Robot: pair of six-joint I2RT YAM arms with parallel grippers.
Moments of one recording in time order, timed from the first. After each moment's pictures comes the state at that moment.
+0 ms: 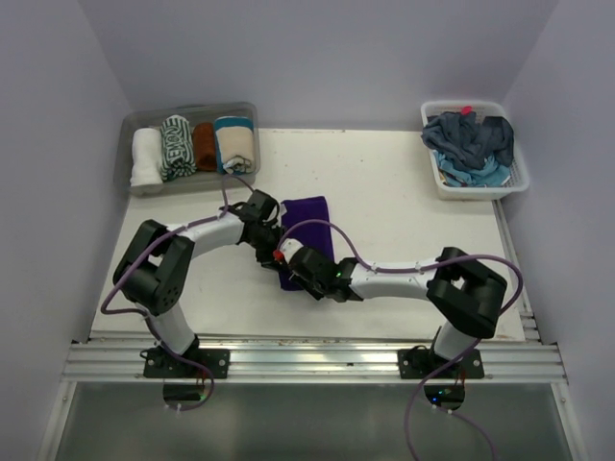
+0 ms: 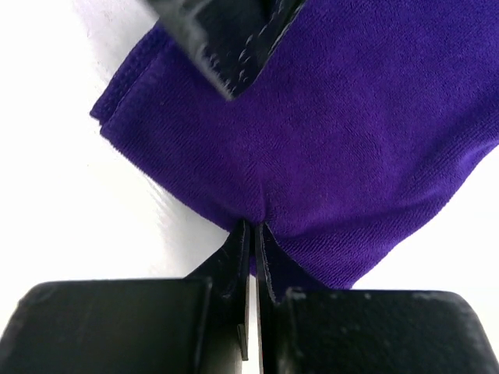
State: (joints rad) left arm -0.50 1.74 0.99 -0.48 0.39 -0.59; right arm 1.09 1.69 0.91 -0.20 0.28 0.09
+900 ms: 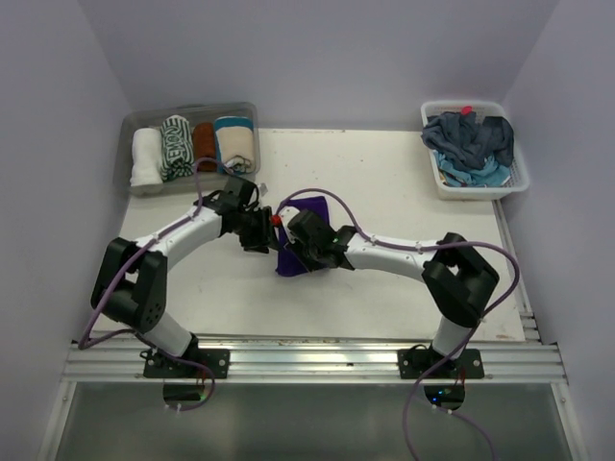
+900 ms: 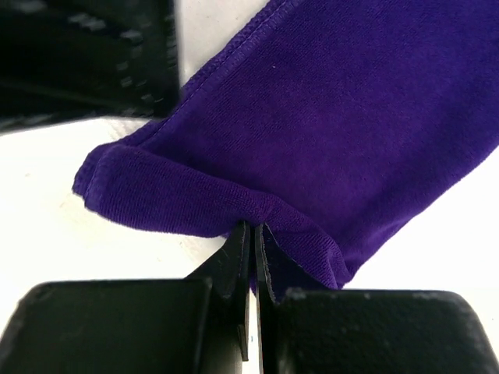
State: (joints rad) left arm -0.39 1.59 1.03 -0.54 0.33 -0.53; right arm 0.94 1.75 1.14 -0.30 0.14 0.06
